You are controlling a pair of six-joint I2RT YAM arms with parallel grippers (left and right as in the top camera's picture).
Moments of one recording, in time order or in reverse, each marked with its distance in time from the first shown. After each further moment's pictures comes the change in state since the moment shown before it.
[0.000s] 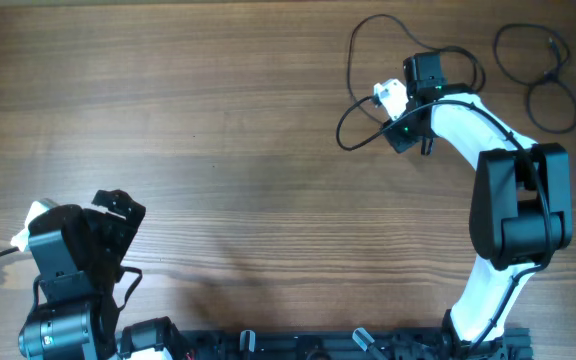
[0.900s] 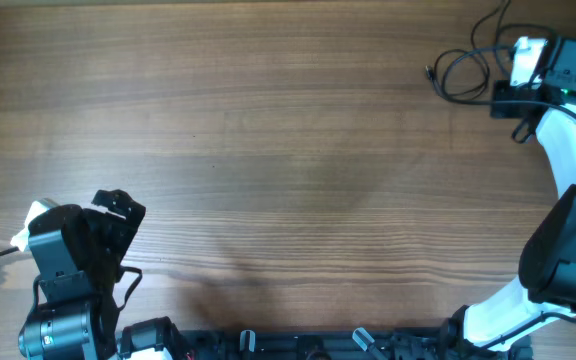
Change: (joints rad) left arm 0.000 0.000 0.000 0.000 0.000 0.000; right arm -0.399 -0.208 -0.013 0.158 -0.040 0.183
